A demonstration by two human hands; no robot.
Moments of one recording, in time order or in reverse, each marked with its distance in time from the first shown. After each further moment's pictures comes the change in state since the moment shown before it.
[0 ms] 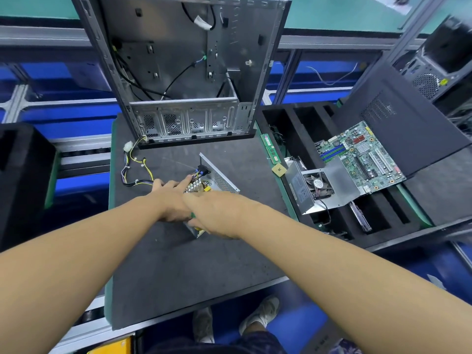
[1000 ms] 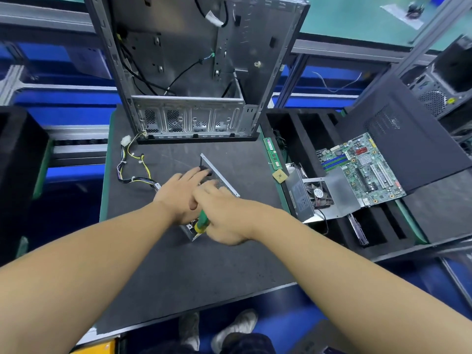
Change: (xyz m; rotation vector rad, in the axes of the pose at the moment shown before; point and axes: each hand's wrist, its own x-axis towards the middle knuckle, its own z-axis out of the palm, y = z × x) left_hand 0.030 0.014 0.014 -0.200 0.440 0.133; right_hand -0.002 0.018 -0.004 0.135 -0.104 0.090
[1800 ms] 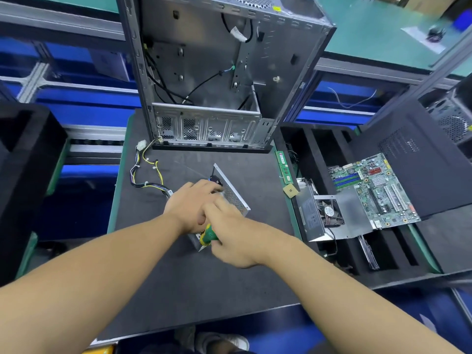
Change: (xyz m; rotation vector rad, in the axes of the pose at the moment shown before) left_hand -0.002 -0.001 0.000 -0.089 0.064 0.009; right_hand 0.000 -0.002 0.008 -0.002 0.064 -0.098
